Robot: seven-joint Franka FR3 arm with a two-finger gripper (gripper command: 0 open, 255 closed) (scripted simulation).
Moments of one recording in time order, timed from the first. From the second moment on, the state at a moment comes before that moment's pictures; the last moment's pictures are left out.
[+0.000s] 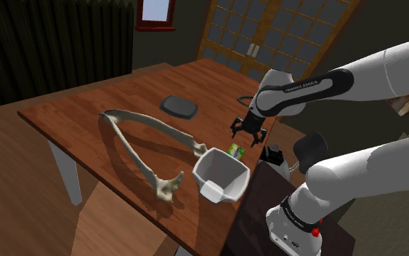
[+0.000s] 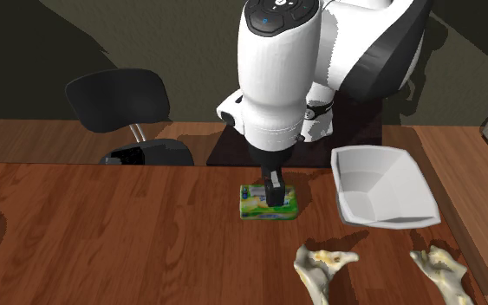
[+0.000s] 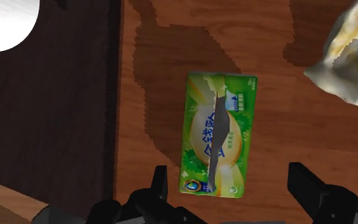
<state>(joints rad) -0.33 -0.44 0.20 -2.84 0.18 2.37 0.85</state>
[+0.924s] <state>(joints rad) -0.34 -0.28 0.22 -2.88 0.19 2.56 0.88</state>
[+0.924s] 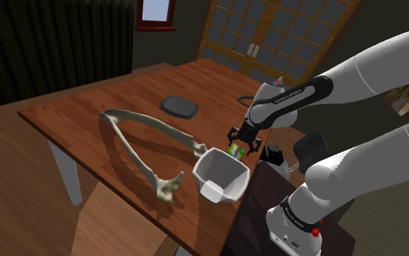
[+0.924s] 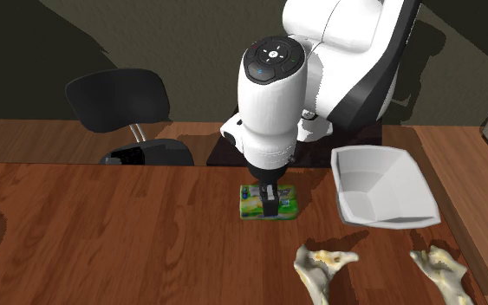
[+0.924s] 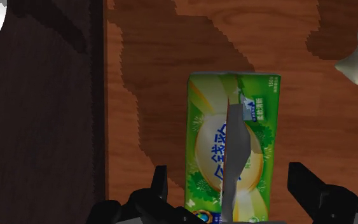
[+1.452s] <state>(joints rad) -0.34 -0.28 0.22 -2.88 0.19 2.56 0.88</state>
